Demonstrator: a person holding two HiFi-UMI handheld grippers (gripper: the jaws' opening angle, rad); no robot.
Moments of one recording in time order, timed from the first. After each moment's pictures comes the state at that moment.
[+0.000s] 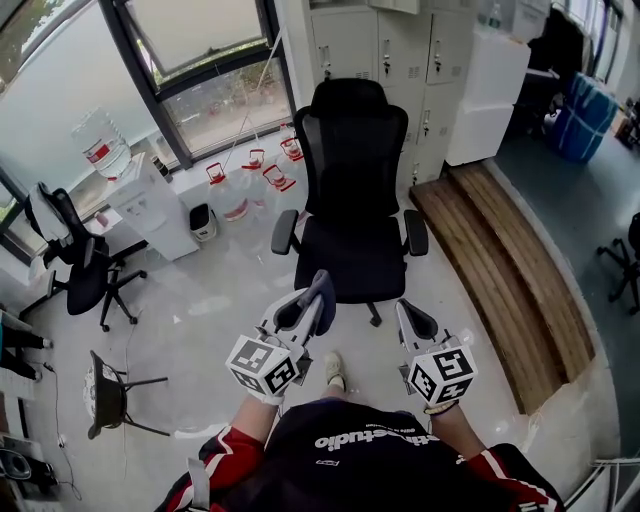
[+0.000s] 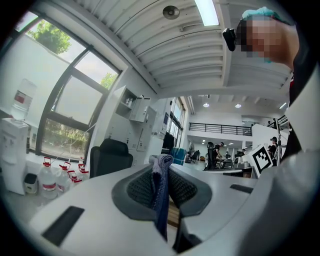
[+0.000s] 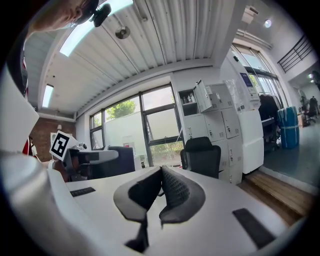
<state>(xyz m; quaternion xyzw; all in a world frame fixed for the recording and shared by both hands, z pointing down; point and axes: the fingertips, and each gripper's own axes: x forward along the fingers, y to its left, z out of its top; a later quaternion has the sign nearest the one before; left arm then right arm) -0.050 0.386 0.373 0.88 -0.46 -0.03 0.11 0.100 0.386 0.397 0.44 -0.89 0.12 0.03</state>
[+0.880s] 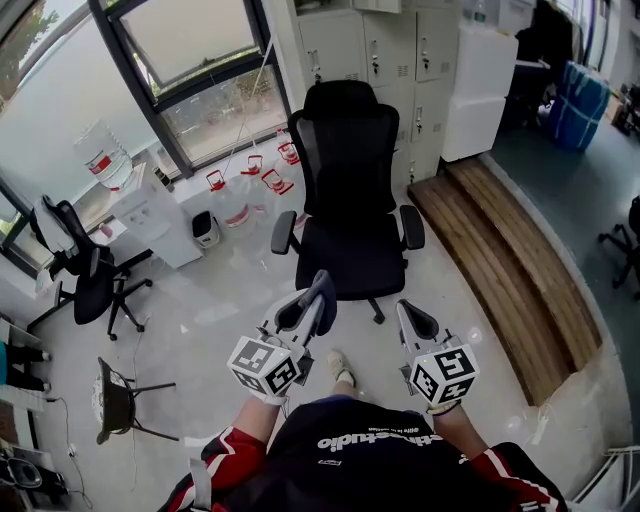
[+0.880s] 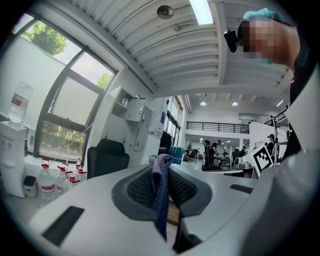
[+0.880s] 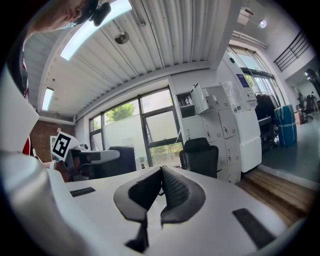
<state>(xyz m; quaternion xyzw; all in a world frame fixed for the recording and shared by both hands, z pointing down) -0.024 0.423 0.367 0.89 -0.45 -0.03 0.10 0.126 0.428 0.395 0.45 -0.89 0.12 0.01</state>
